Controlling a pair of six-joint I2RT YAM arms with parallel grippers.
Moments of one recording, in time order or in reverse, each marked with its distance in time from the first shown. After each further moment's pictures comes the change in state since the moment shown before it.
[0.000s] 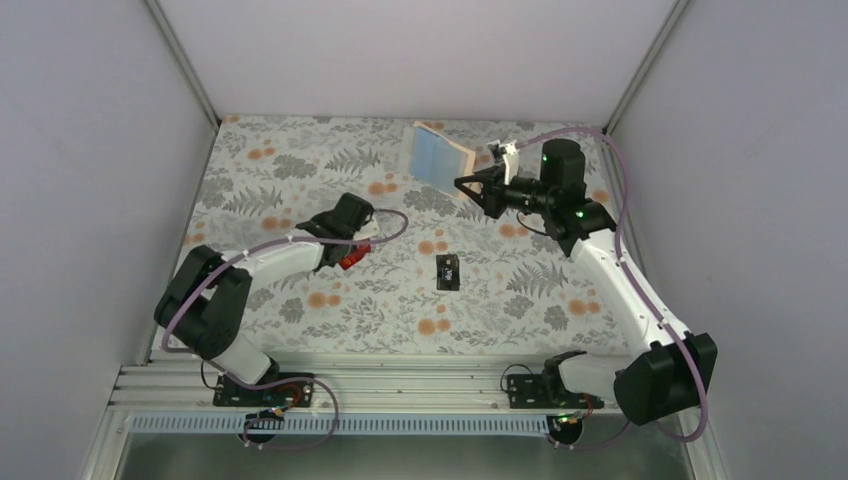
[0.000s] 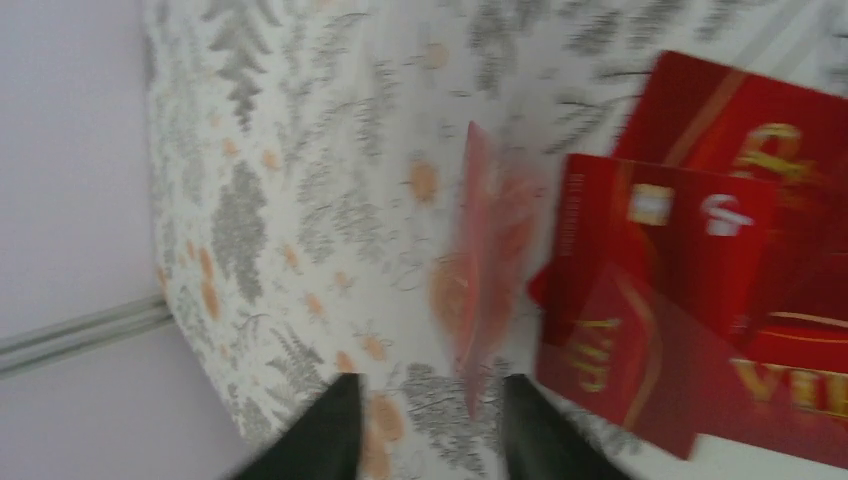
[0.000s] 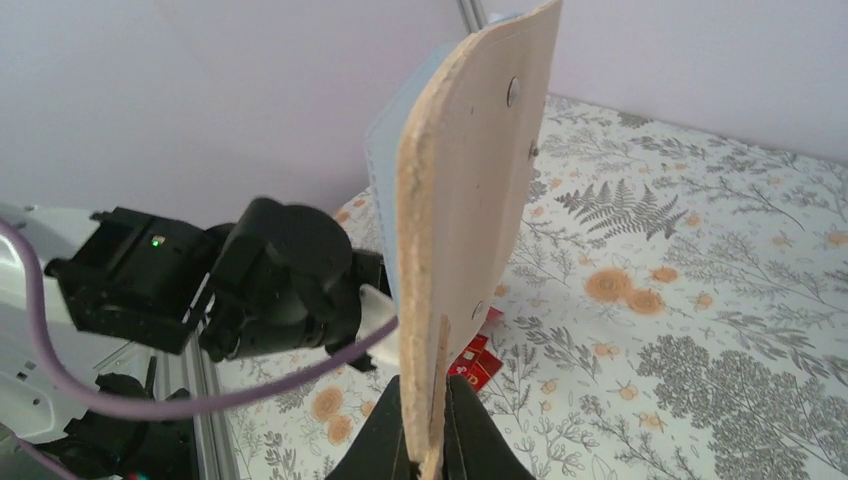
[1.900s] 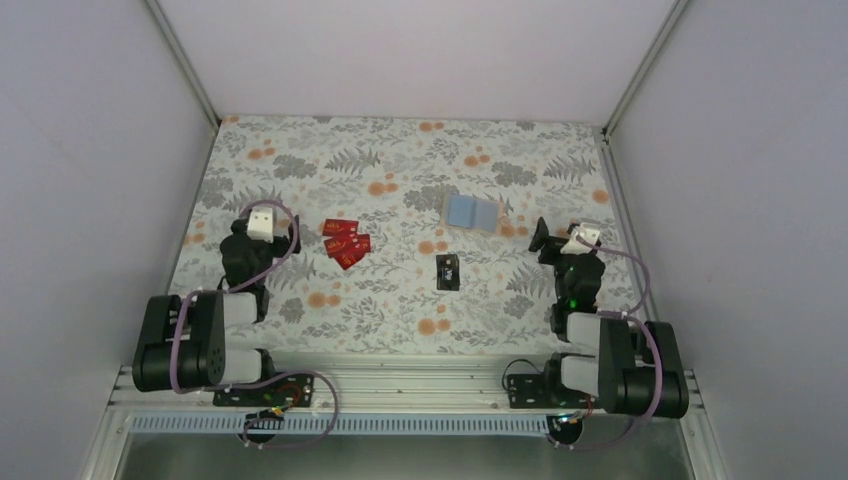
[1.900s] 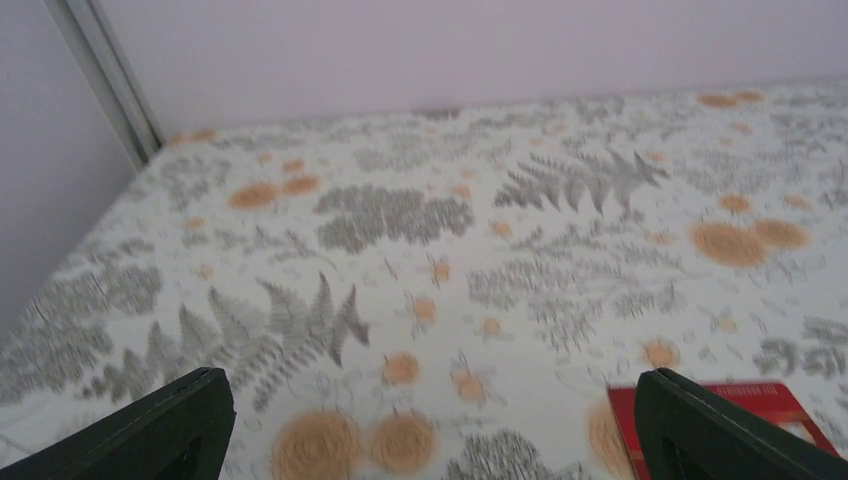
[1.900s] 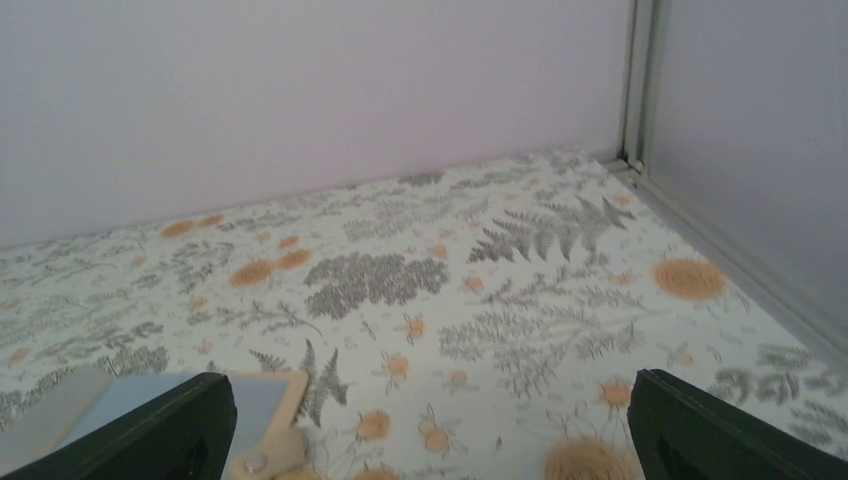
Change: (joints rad) left arm 0.654 -0.216 -0.683 1.165 0.721 -0.689; right arm -0.364 -0.005 -1.030 1.301 0.795 0.082
